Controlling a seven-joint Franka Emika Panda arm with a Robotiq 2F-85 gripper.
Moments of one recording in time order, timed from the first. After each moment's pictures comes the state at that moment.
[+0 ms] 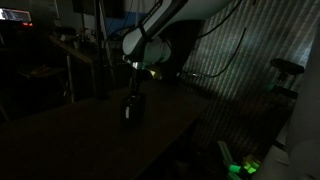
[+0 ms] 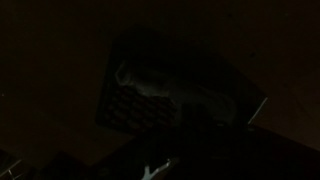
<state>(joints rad) -0.10 0.22 0.04 -2.16 0.09 2.48 -0.95</state>
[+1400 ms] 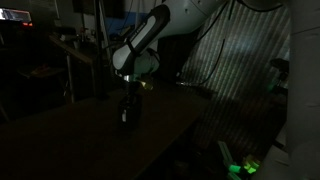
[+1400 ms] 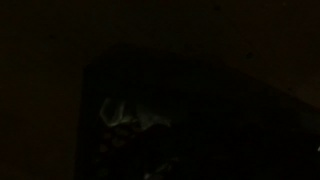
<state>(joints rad) -0.09 0.39 0.08 -2.05 0.05 2.41 -0.82</state>
